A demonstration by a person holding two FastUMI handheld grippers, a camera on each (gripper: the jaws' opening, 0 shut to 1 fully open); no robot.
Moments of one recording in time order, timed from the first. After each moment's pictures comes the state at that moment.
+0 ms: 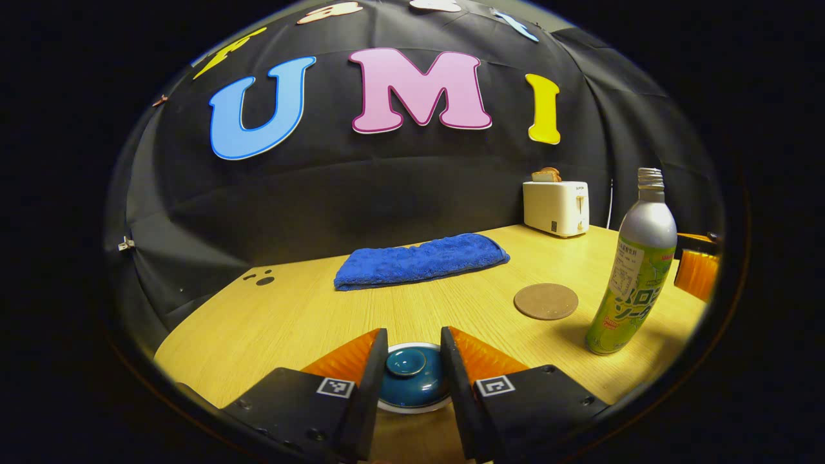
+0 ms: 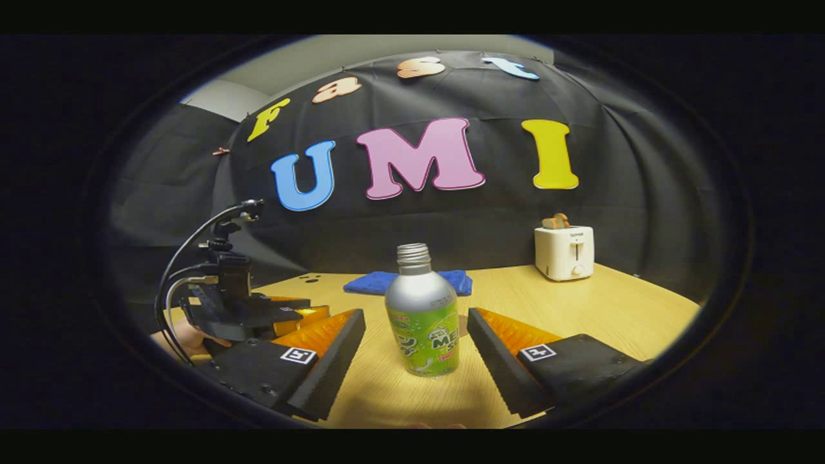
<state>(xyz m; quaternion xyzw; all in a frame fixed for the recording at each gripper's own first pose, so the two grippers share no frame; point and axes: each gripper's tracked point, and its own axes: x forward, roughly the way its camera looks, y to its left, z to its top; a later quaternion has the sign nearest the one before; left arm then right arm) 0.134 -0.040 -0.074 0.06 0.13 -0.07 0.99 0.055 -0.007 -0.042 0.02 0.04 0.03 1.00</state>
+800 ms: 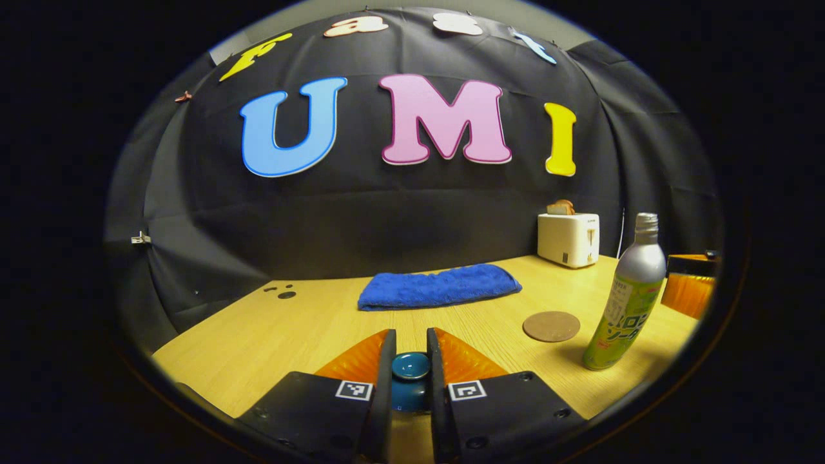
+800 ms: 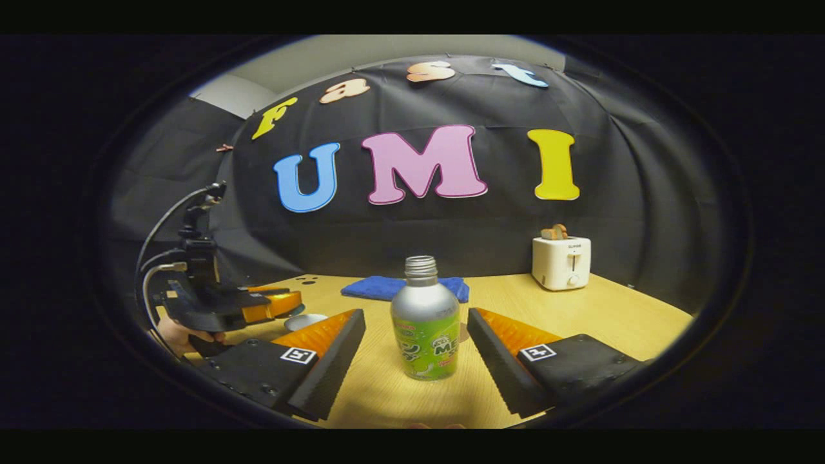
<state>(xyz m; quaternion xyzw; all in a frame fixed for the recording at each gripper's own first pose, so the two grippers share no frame) 0.106 -0.010 -0.026 0.02 0.05 -0.03 1.00 0.054 -0.002 -0.026 0.00 0.02 0.02 1.00</state>
